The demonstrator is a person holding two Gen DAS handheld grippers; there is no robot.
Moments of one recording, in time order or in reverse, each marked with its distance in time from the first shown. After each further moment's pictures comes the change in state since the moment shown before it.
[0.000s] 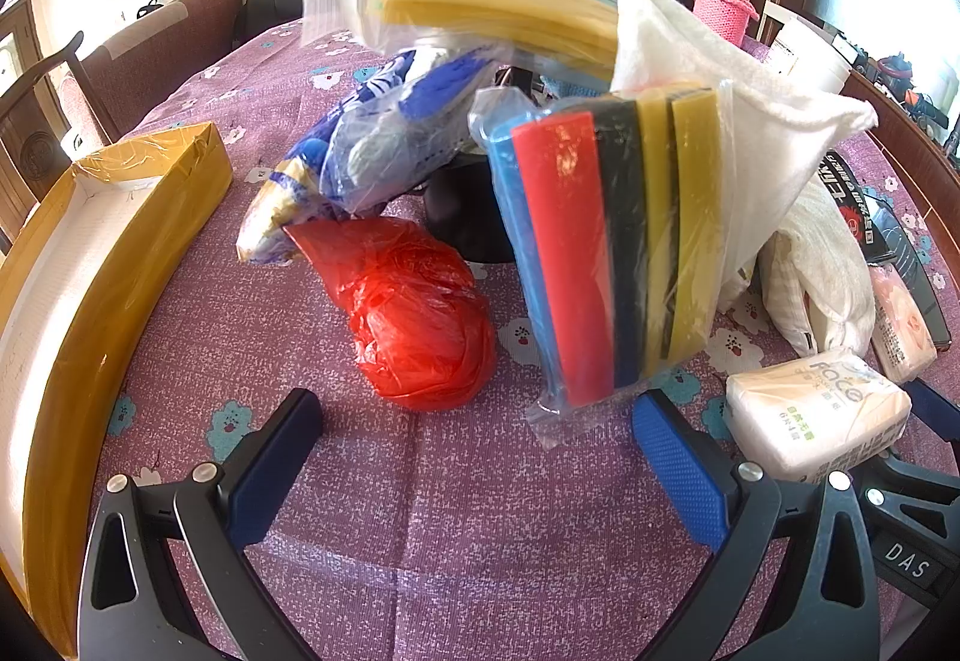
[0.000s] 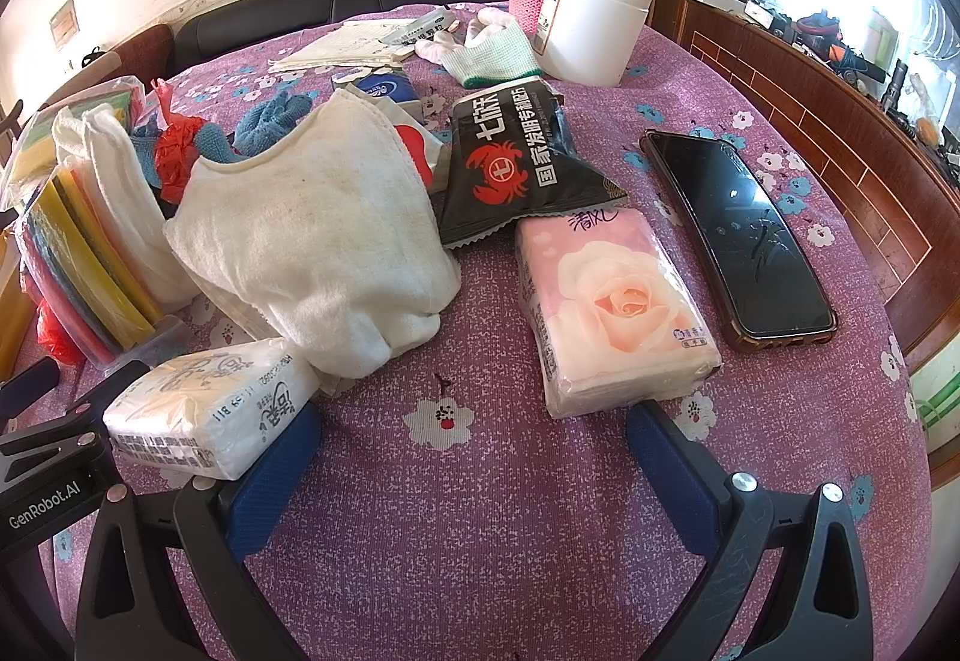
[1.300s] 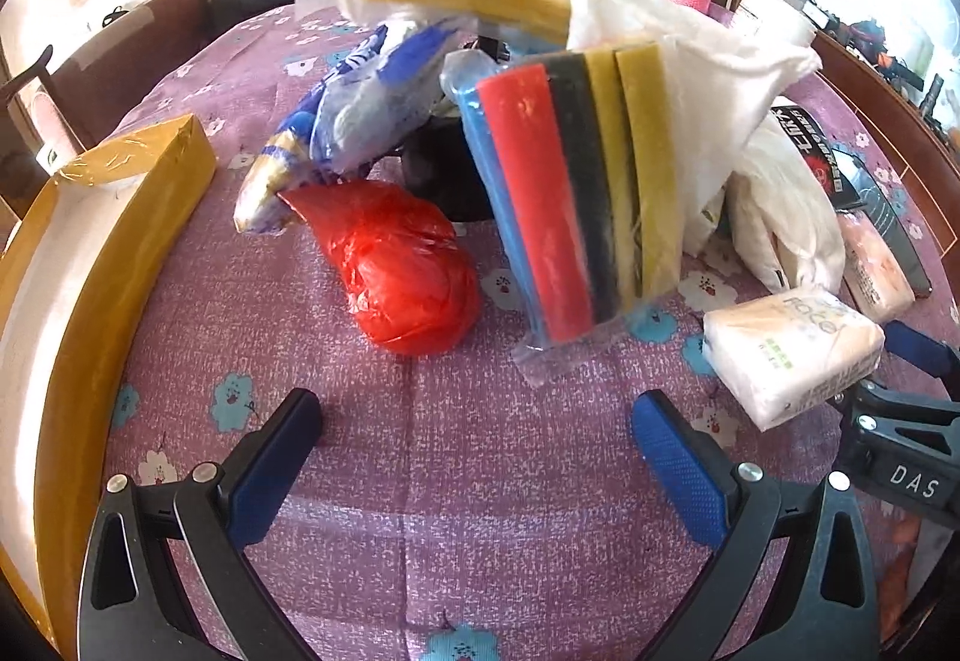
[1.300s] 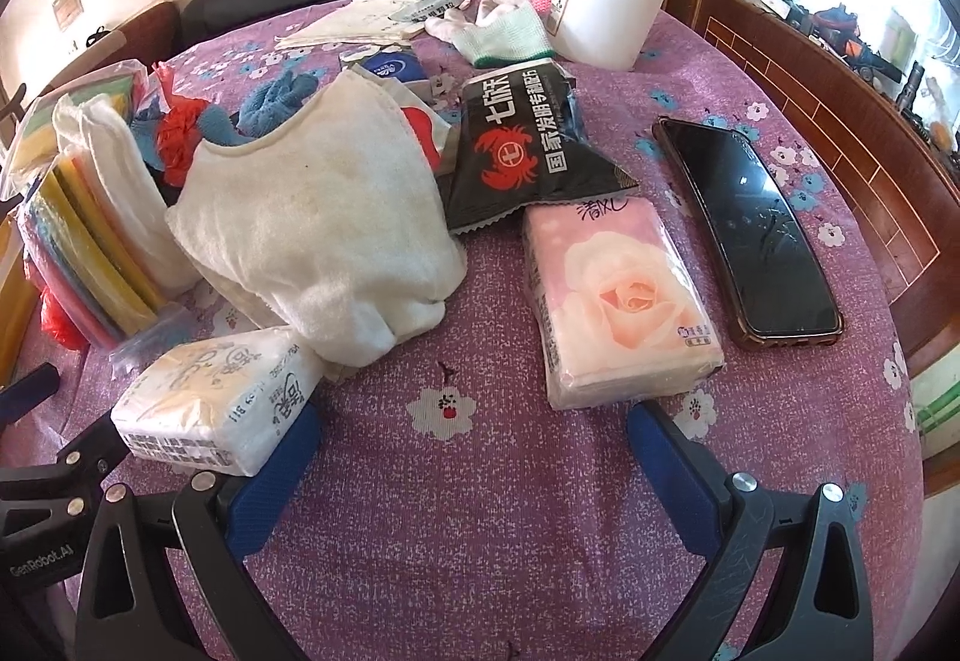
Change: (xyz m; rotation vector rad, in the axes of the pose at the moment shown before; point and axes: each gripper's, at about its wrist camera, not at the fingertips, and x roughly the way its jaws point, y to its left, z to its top) left arm -0.011 -0.001 -0.013 0.072 0.053 -0.049; right arm 0.004 -0.001 0.006 -0.025 0.062 0.020
